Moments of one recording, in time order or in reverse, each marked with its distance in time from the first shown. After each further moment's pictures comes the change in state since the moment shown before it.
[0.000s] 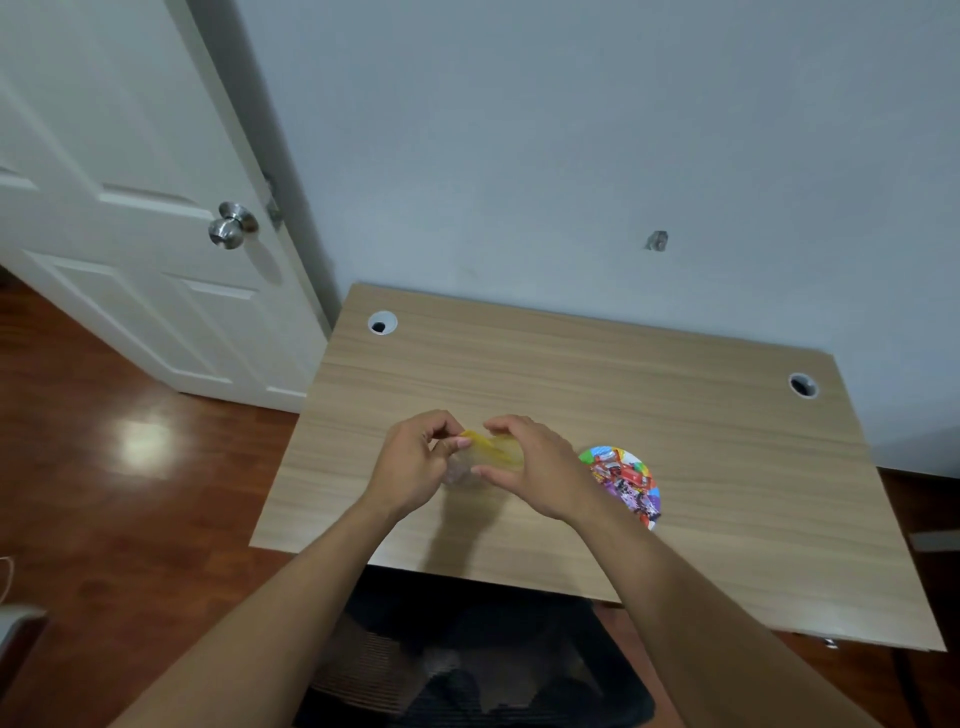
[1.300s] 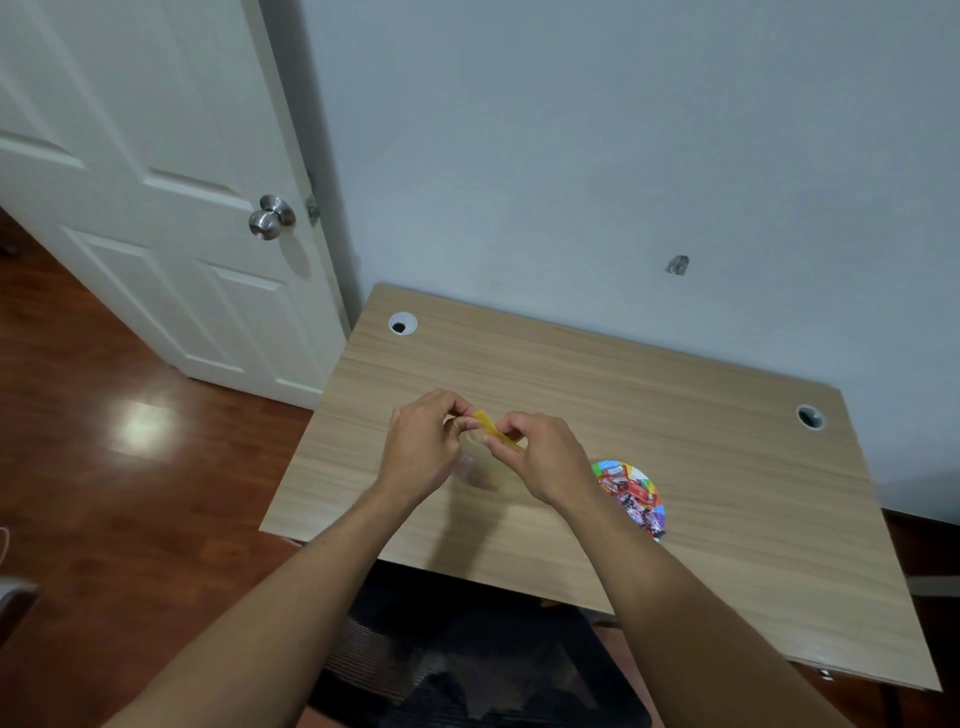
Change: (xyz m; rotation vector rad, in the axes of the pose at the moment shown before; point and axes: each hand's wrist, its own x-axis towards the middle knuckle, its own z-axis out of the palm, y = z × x) left_hand -0.005 0.019 -0.022 0.280 0.202 0.129; right_hand 0.022 -0.024 0.008 -0.017 0.159 -0.006
